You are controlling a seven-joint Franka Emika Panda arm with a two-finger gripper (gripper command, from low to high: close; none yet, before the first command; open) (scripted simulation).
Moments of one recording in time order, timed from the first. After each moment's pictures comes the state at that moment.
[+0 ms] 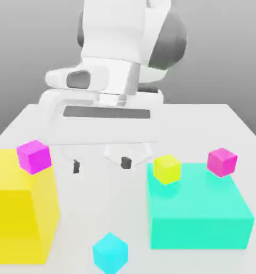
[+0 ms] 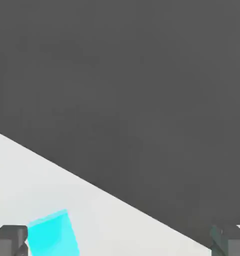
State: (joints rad) arm 0.00 -0.05 -0.08 -2.46 -0.14 2.61 0.21
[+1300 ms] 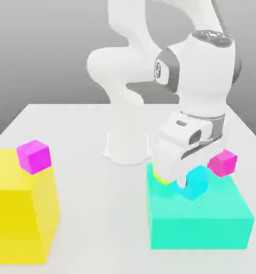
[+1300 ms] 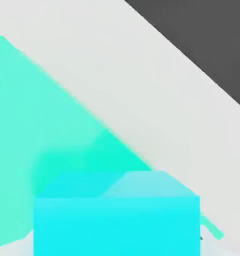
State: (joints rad) arm 0.24 -0.22 0.21 -2.67 0.05 2.44 0.51
